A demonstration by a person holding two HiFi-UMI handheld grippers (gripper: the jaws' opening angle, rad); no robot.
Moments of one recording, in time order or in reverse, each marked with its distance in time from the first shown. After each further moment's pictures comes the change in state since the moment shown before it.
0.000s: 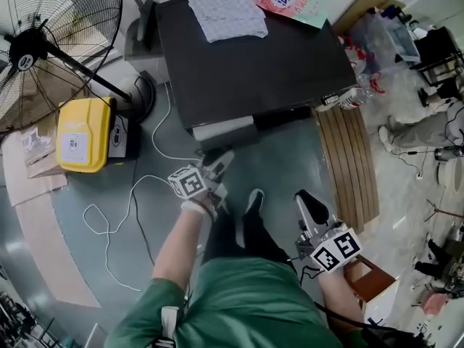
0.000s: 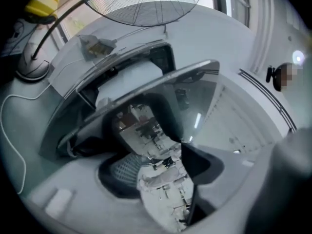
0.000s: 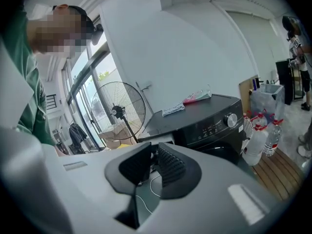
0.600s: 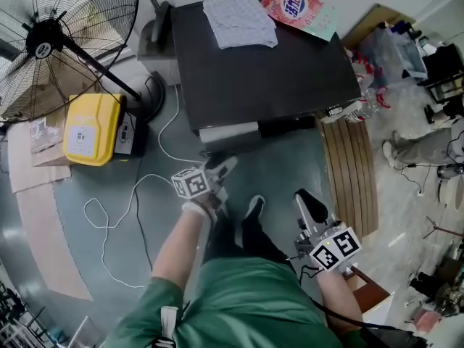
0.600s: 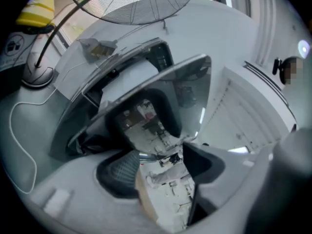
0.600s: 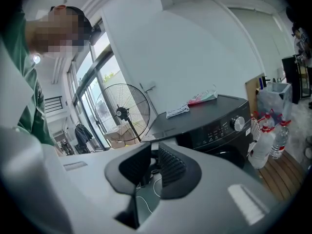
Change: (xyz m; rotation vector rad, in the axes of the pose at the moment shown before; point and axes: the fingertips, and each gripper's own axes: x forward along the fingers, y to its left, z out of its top) left arm -0.006 0.002 -0.006 0.018 0.041 0.085; right arm 0.008 -0.001 0.017 -0.007 -0.005 0.068
